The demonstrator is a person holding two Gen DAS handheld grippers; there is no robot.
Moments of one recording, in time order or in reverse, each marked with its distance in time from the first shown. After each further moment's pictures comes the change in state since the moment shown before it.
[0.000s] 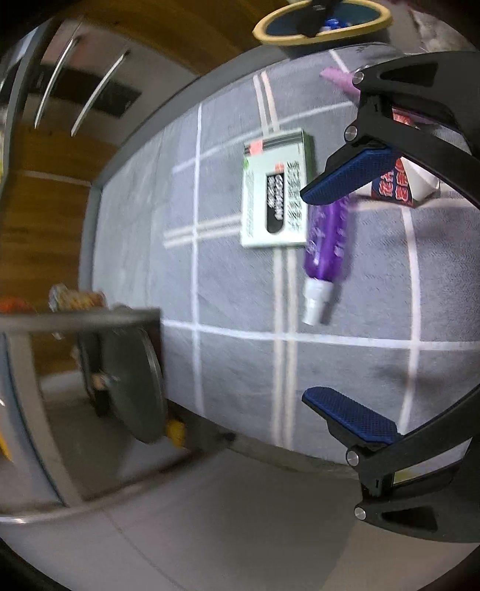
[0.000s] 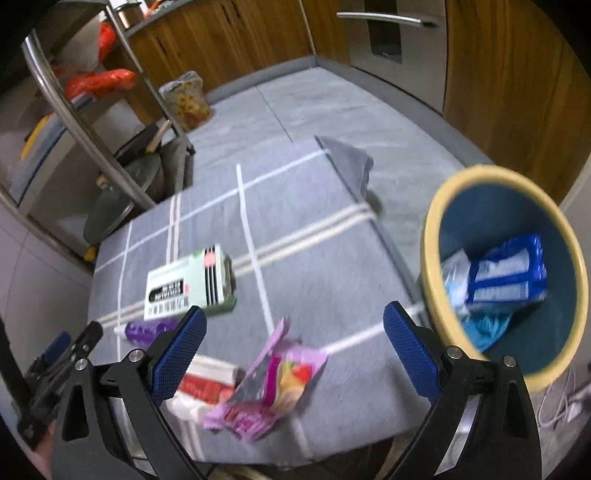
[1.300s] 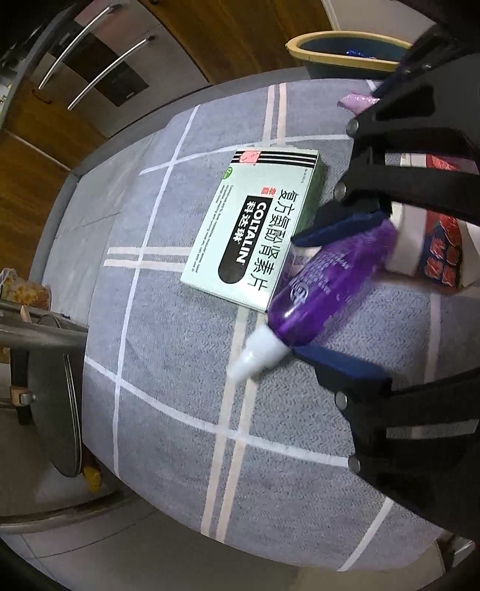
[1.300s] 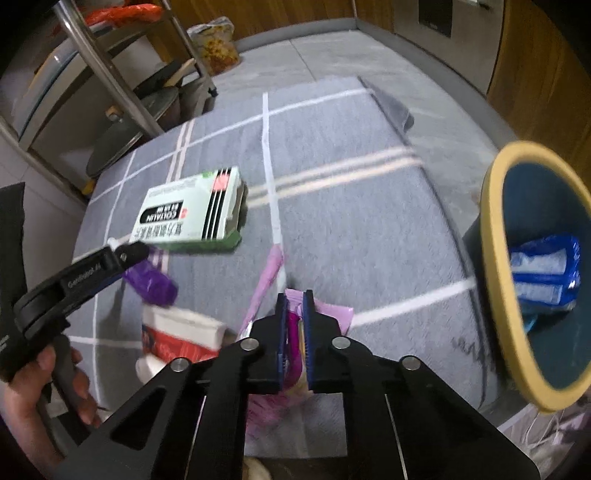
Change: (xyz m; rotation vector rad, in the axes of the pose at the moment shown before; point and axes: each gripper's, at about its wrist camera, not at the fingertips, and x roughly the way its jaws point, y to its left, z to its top) left arm 0.065 -0.037 0.000 -0.171 0.195 -0.148; right arm 0.047 0.011 -0.015 -0.154 0.126 0.042
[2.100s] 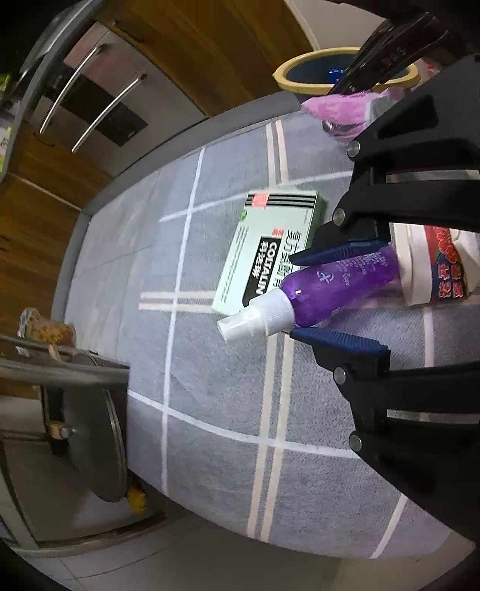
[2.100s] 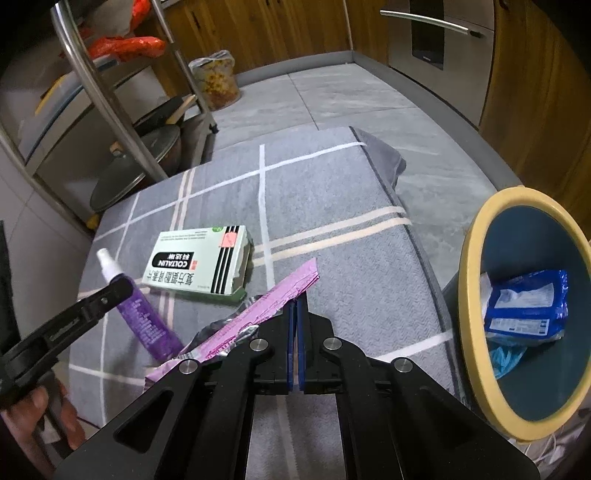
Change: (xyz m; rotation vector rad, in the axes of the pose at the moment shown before) left arm -0.039 -0.012 0.005 0.115 -0.093 -0.090; right arm -0.020 -0.004 0.018 0.010 -0.118 0.013
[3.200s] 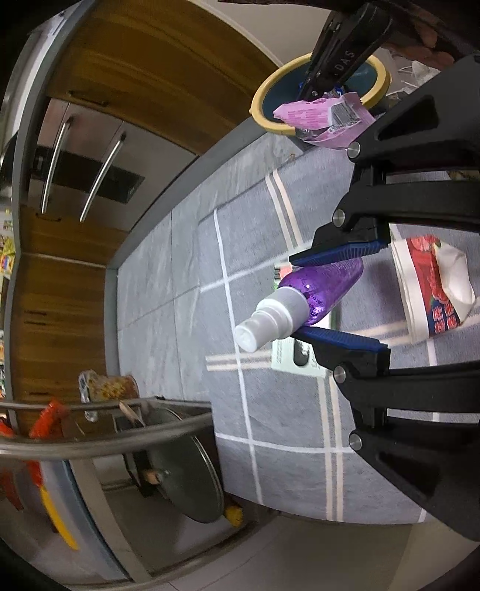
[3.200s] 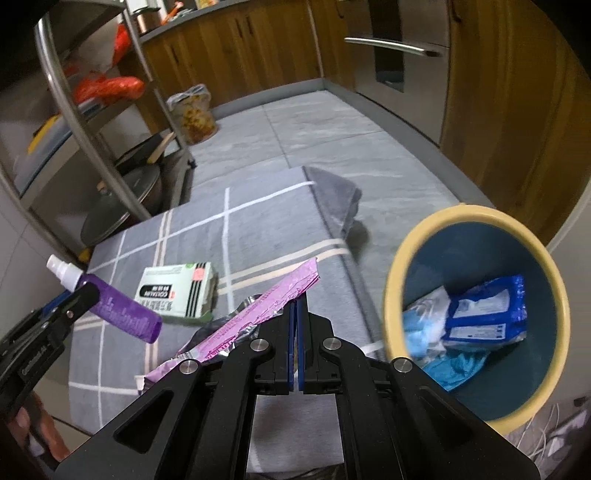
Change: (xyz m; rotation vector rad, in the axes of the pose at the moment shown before) left arm -0.055 -0.070 -0.001 0.267 -0.162 -0.026; right arm -0.053 -0.044 0.004 0.076 -0.123 -0.073
